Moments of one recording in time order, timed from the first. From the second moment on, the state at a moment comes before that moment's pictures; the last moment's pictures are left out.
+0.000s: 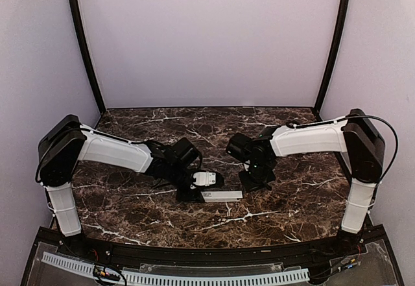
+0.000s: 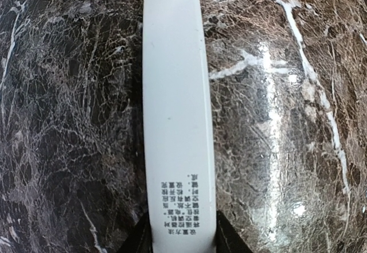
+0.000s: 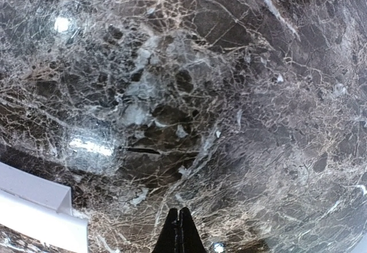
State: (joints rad) left arm -0.92 1.88 1.12 -0.33 0.26 0.62; right arm 0.90 1.87 1.27 -0.90 0.18 0.57
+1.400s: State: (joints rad) left arm -0.91 1.88 1.11 -0.34 0.26 0.64; right arm 0.96 1.92 1.30 -0.85 0.06 0.65
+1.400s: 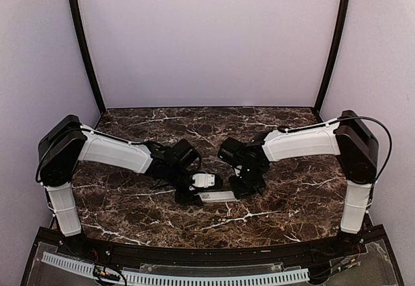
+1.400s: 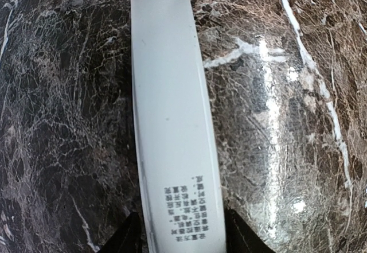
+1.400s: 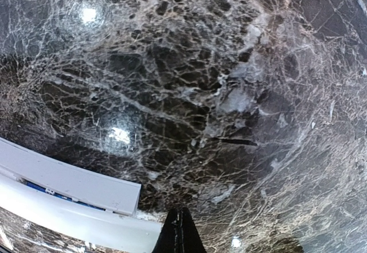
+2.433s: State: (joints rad) left arm -0.91 1.88 1.11 -0.34 0.26 0.64; right arm 0.96 1.93 1.32 -0.85 0.06 0.64
